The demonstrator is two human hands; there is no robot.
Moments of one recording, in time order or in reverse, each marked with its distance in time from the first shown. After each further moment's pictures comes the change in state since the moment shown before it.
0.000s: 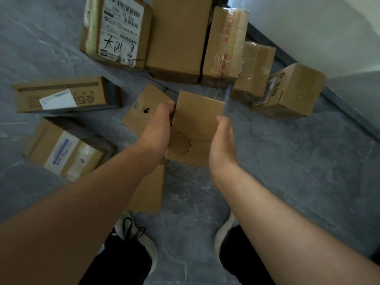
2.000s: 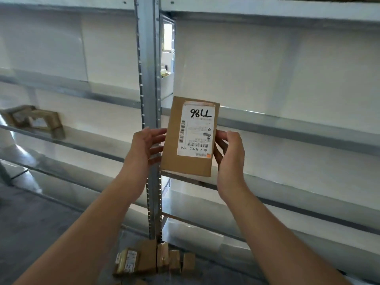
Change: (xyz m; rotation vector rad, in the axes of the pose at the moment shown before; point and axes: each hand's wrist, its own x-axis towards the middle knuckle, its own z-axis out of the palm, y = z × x) left_hand -0.968 0.339 -0.111 -0.250 -0.355 1.173; right_hand -0.900 -0.378 -0.394 0.562 0.062 -1.267
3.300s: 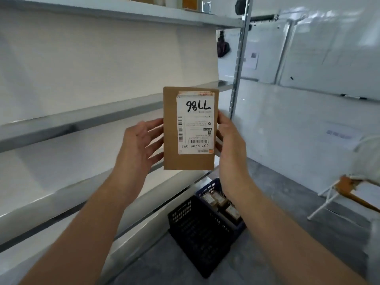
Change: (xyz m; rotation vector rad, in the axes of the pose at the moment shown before) left_hand -0.201 -0.032 0.399 -0.153 -1.055 -0.199; right_hand -0.184 -0.161 -0.392 -0.302 0.904 -0.212
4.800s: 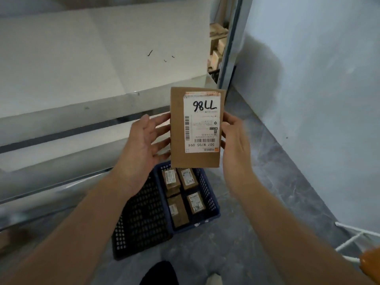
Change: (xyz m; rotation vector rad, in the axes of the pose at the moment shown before) left_hand 0.490 -0.396 0.399 -0.016 0.363 -0.418; right_hand 0.599 0.355 -0.368 -0.054 -0.293 0.469
